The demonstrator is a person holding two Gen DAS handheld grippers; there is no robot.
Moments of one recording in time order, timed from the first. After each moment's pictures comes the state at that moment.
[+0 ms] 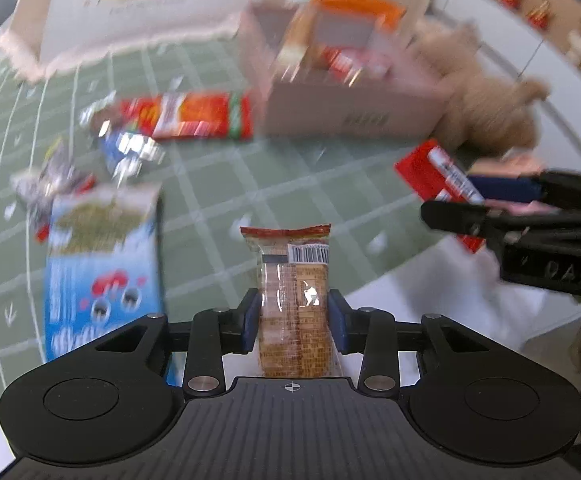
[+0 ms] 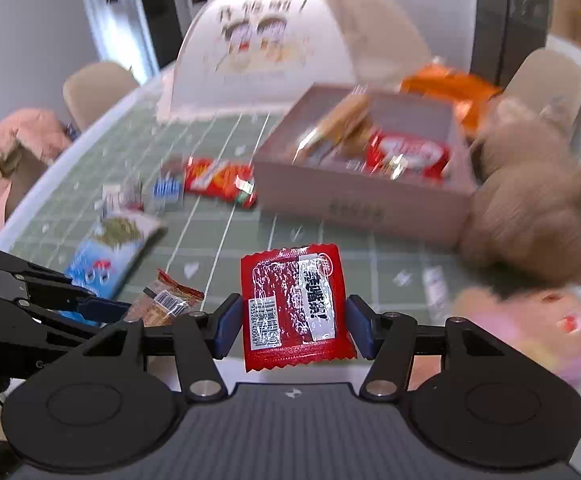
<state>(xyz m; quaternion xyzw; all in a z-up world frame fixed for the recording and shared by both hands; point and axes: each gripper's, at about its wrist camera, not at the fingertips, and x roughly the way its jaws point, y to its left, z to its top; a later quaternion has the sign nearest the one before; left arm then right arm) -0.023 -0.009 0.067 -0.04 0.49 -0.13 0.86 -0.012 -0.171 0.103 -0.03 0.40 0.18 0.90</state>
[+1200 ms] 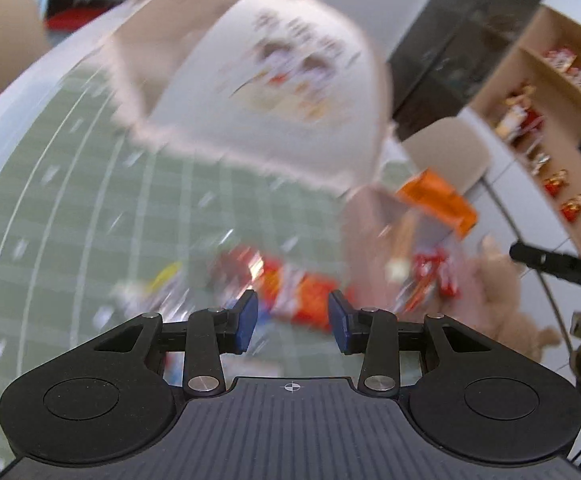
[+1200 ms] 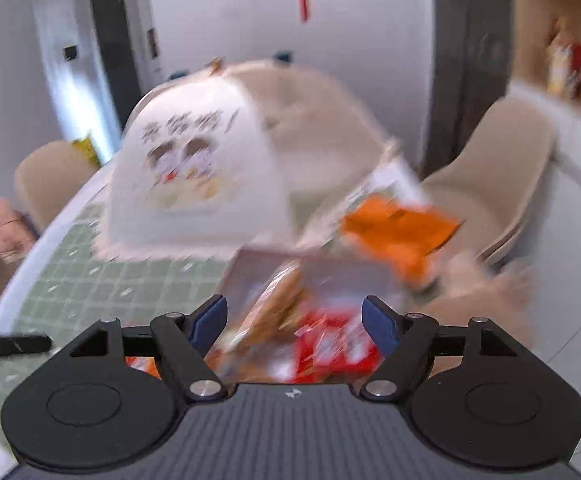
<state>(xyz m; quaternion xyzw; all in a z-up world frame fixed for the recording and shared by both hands) 0.026 0.132 0.108 -0.22 0.39 -0.03 0.89 0.139 -0.171 0.169 0.01 0.39 0.16 0.91</state>
